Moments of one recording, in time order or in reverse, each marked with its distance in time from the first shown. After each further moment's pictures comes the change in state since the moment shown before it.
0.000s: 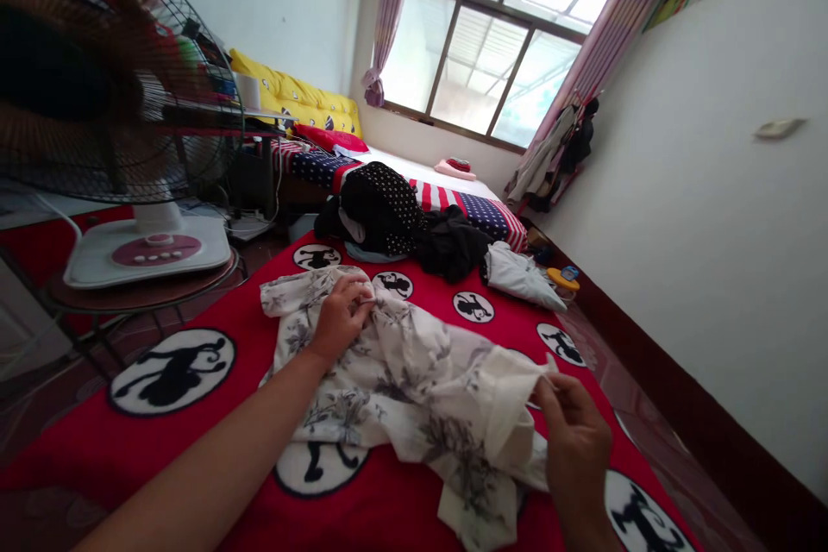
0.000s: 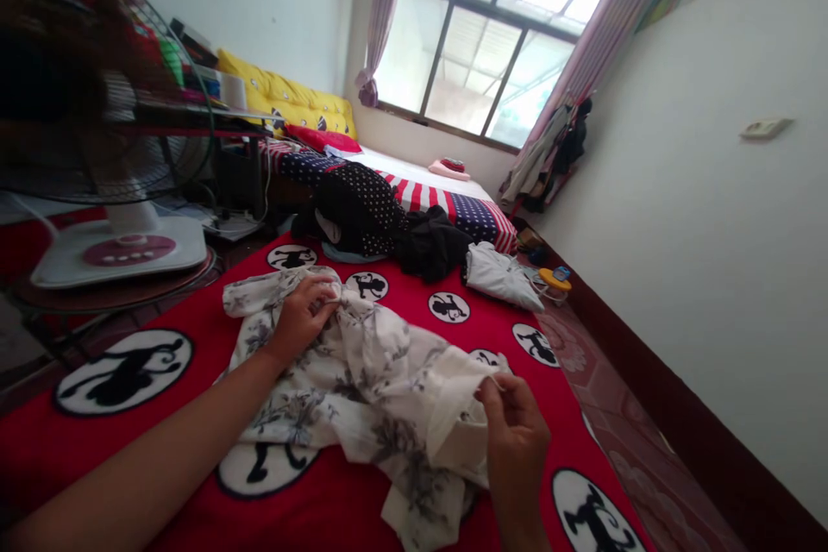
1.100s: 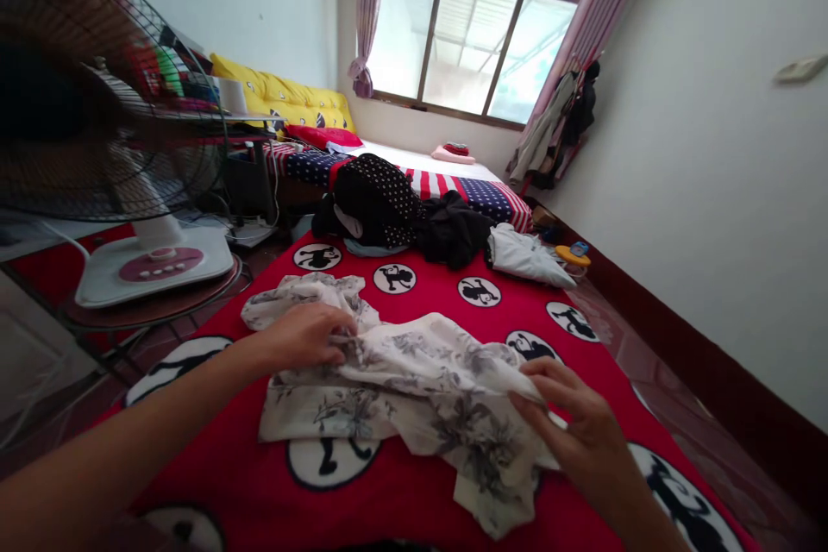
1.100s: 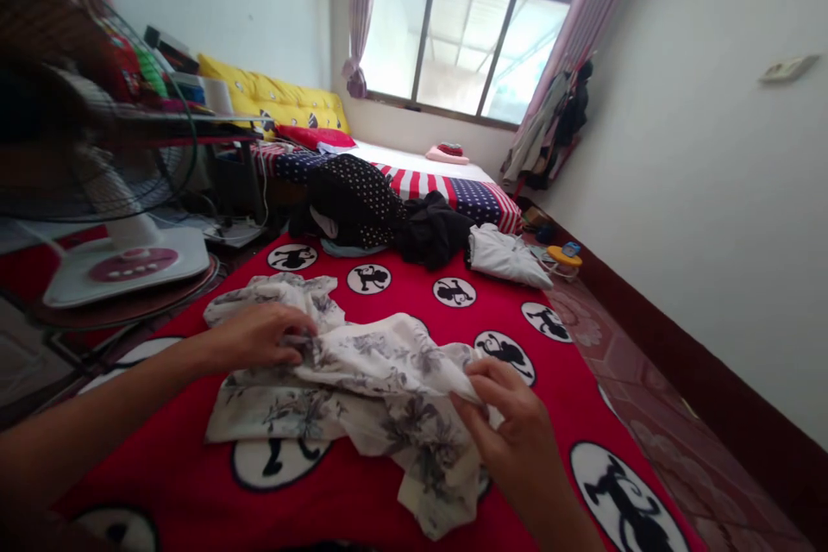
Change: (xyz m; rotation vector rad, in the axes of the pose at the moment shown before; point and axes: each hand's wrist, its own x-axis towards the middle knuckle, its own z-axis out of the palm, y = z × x) left_hand 0.011 0.031 -0.089 0.479 -0.940 0.054; right_hand -0.006 -0.038 -0.021 -0.326 -0.598 -0.340
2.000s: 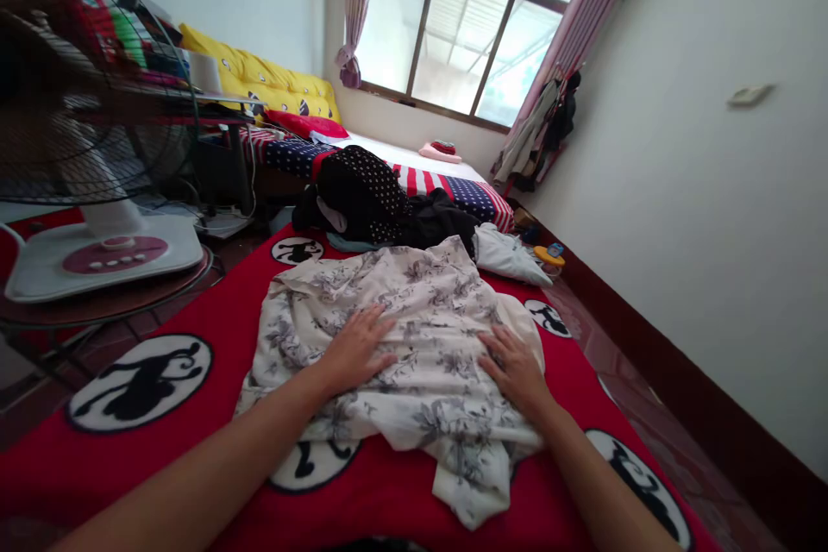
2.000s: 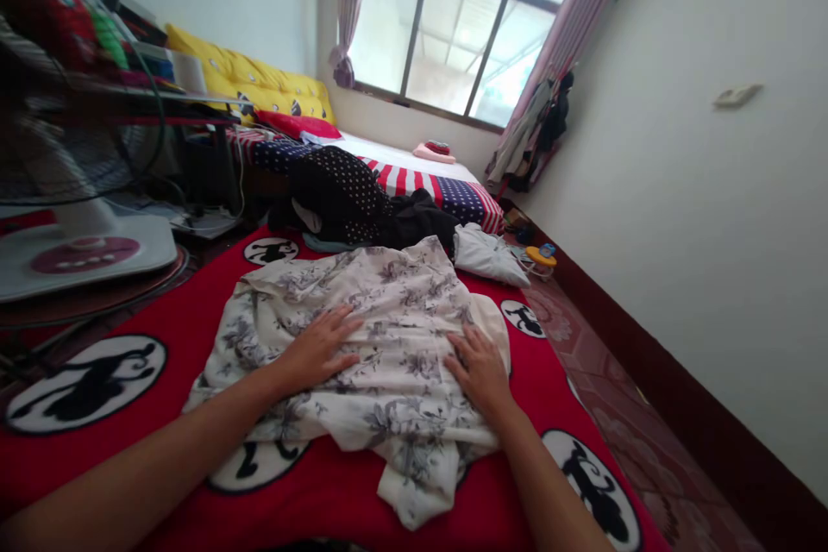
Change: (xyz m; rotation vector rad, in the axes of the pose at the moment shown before) left_hand 0.061 0.043 0.108 -0.125 0.300 0.099; right_hand 0.037 0.144 0.039 -0.504 -0.112 0.057
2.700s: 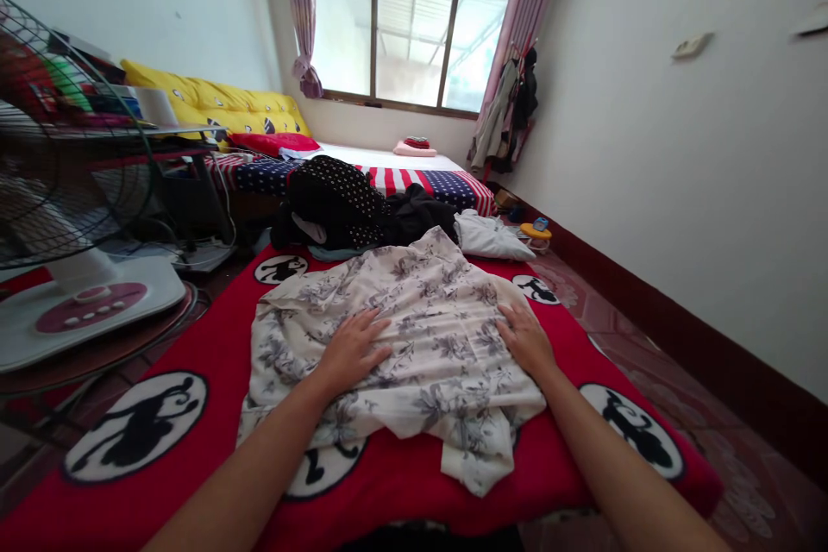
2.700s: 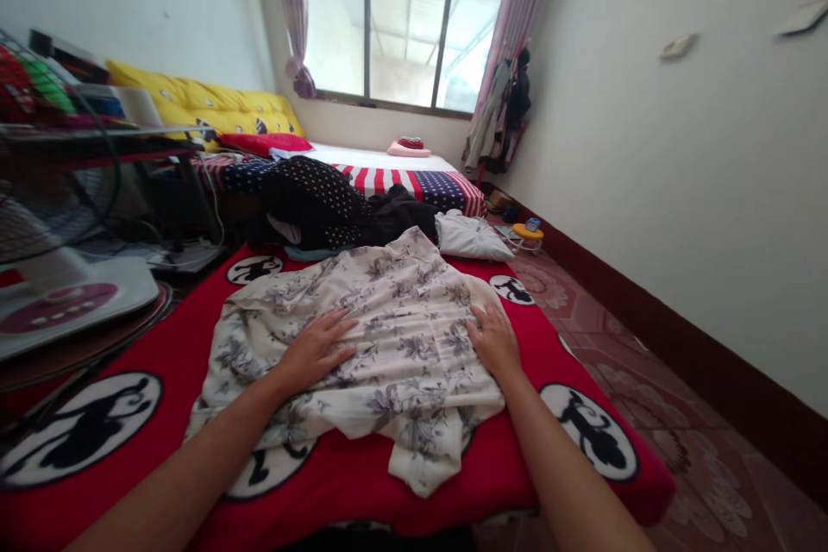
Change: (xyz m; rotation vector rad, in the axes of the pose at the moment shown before) left_hand 0.004 -0.003 -0.006 0.016 -0.011 0.023; right_hand 0.002 0.047 0.022 -0.109 0.161 0.283
